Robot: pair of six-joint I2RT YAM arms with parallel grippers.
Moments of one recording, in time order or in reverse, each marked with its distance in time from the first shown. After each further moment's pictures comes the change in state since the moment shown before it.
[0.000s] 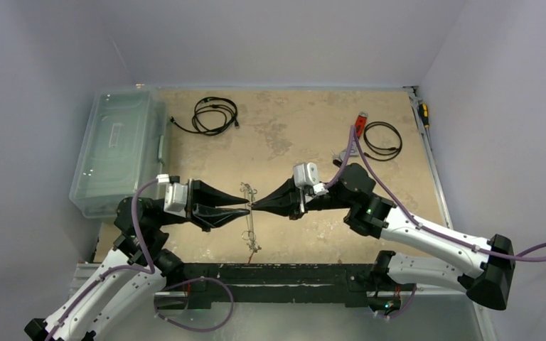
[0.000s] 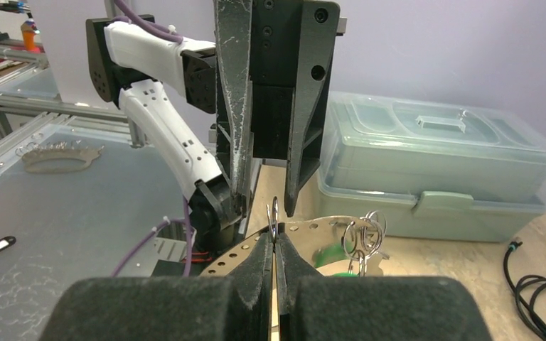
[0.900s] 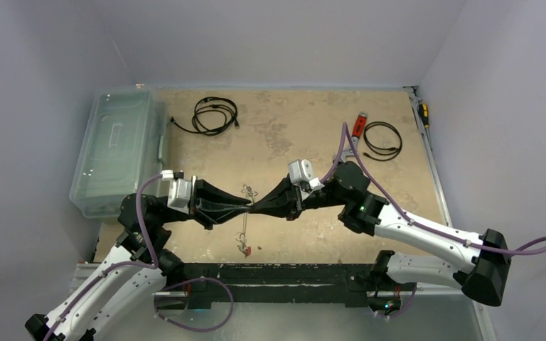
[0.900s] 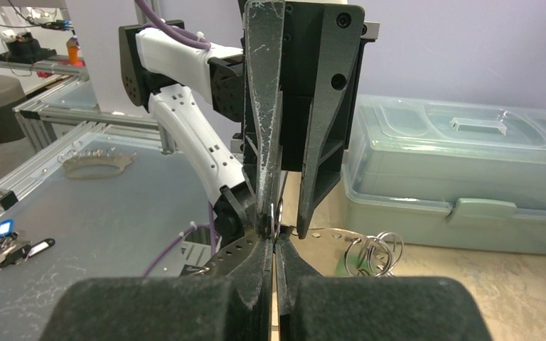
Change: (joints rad) left arm 0.000 0.040 0.000 0.026 0.000 -0.016; right arm -0.006 0.061 0.000 0.087 -0.082 0.091
